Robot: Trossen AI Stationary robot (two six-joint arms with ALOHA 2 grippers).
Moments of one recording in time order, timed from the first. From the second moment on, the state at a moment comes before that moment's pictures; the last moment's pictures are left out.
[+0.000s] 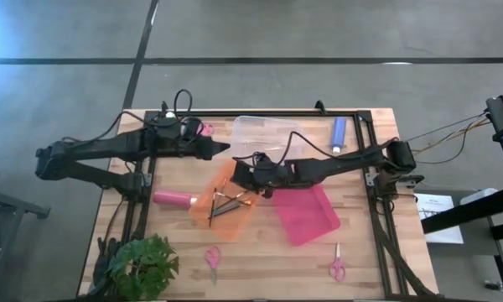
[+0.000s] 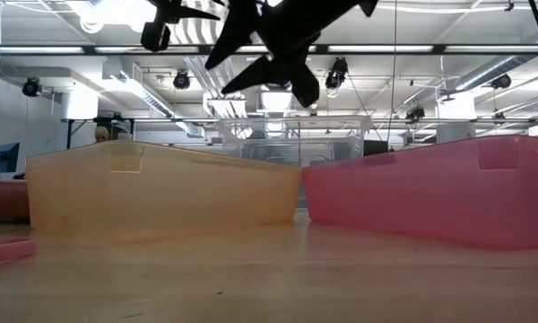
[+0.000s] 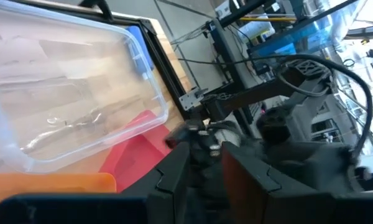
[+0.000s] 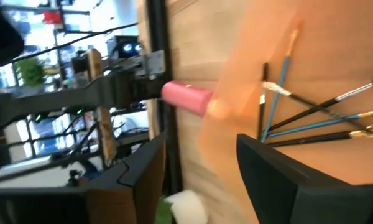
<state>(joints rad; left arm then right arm) 0.14 1.06 0.99 -0.26 -0.06 -1.02 0.09 1.82 1.36 -0.10 0.23 1.73</state>
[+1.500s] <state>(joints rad) 0.14 1.02 0.99 -0.43 -0.33 -1.03 0.13 1.03 1.23 -0.55 0.45 1.05</state>
